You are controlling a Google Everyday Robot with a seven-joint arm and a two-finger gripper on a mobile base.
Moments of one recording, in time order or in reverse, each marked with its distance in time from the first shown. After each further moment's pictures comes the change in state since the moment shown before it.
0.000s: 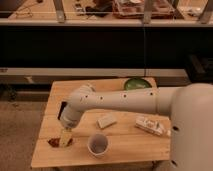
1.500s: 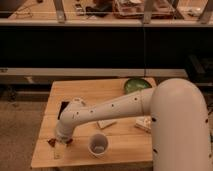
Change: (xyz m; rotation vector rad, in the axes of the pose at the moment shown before) arm -0.008 0.017 0.093 -0.022 0.008 -0.034
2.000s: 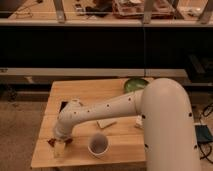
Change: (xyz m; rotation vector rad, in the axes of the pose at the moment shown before) arm 0.007 -0.016 0.021 -0.005 0.002 -0.030
